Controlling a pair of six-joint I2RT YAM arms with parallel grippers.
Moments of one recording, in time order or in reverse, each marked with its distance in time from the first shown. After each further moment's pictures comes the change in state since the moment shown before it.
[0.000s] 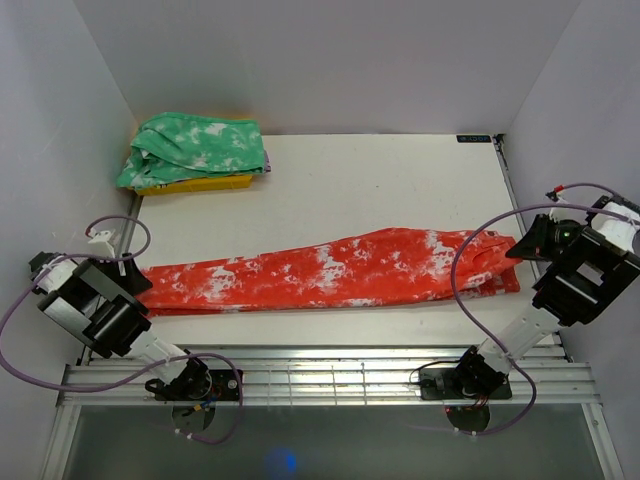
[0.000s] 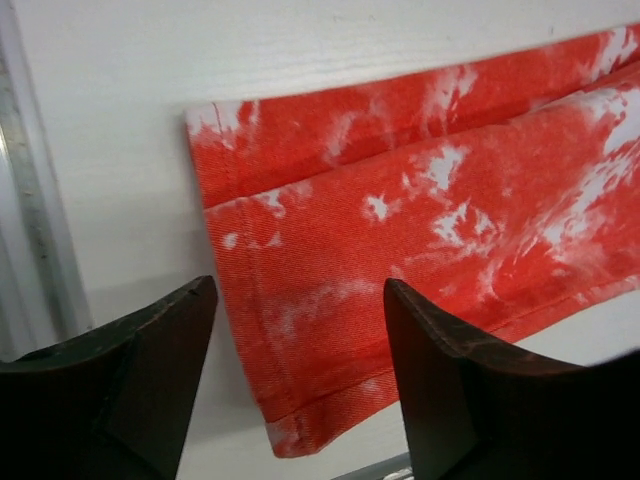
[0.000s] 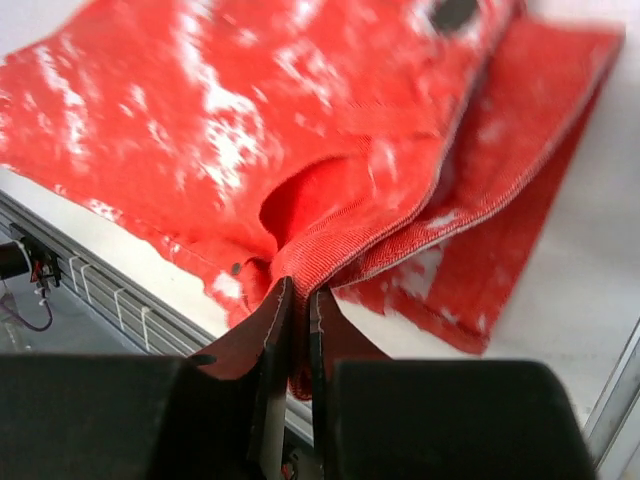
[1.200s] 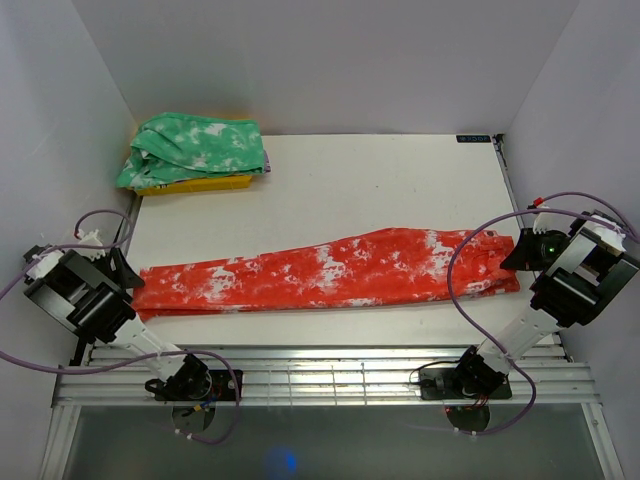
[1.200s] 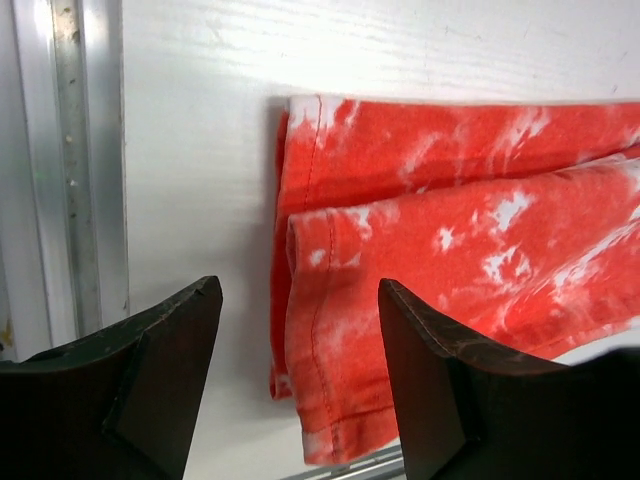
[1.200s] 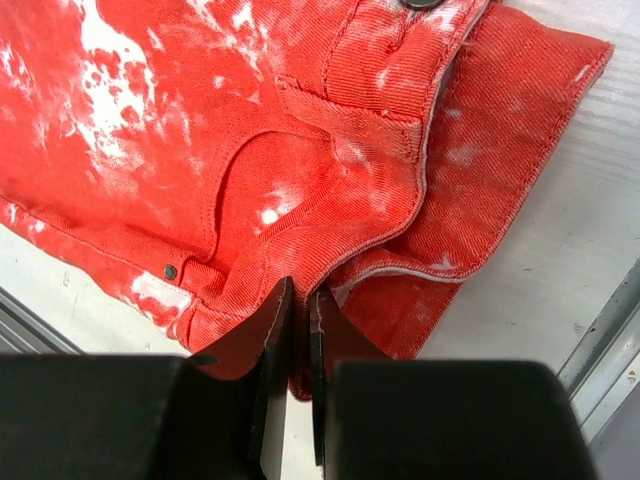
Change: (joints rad) left arm -0.012 0.168 0.139 -0.037 -0.126 -0.225; right arm 0.023 -0.019 -0.159 0.220 0.008 -0.248
